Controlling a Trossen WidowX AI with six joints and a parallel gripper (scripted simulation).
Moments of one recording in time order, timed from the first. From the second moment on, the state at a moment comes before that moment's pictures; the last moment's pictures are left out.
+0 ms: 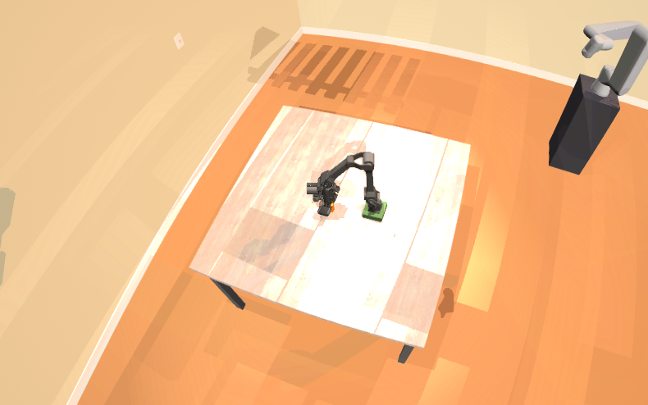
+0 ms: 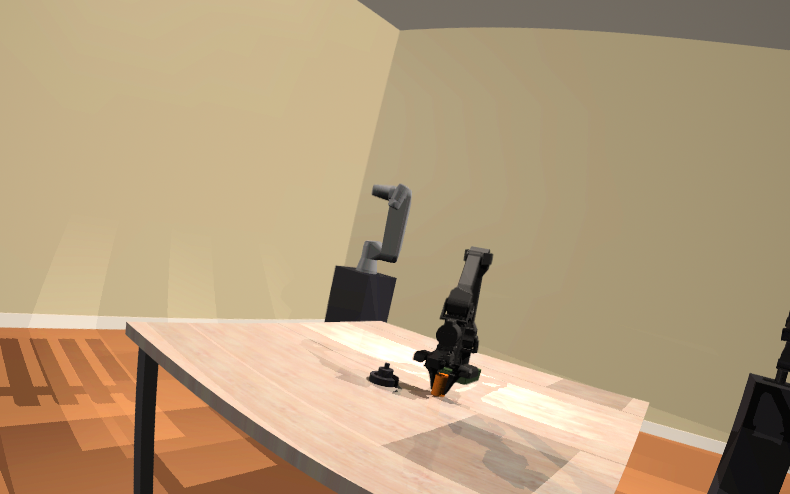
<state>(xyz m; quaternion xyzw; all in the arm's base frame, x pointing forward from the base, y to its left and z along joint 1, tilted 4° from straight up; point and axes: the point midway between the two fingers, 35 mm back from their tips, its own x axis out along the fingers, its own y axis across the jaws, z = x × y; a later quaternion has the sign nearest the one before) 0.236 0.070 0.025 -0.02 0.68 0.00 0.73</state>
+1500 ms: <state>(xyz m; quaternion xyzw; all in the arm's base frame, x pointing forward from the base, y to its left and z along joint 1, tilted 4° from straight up) 0.236 0.084 0.160 -0.02 0.68 0.00 0.73</state>
